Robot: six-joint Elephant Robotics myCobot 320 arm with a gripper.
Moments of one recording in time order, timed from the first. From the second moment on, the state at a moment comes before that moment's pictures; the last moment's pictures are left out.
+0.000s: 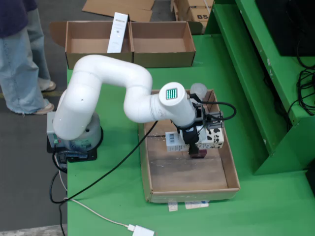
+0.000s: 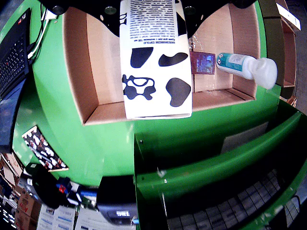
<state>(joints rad) -0.28 -0.33 -1.34 0.60 1.73 -0.06</state>
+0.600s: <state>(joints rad) -0.27 -0.26 -1.08 0.33 1.72 -0.03</state>
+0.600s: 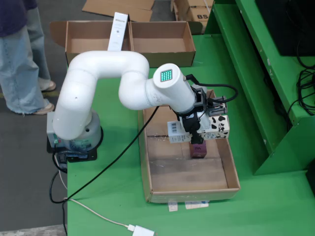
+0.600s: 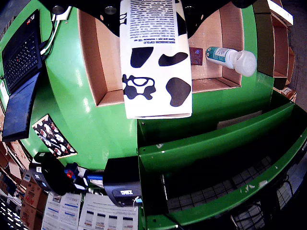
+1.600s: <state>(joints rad) -0.24 -0.25 -0.92 0.14 1.72 -0.06</state>
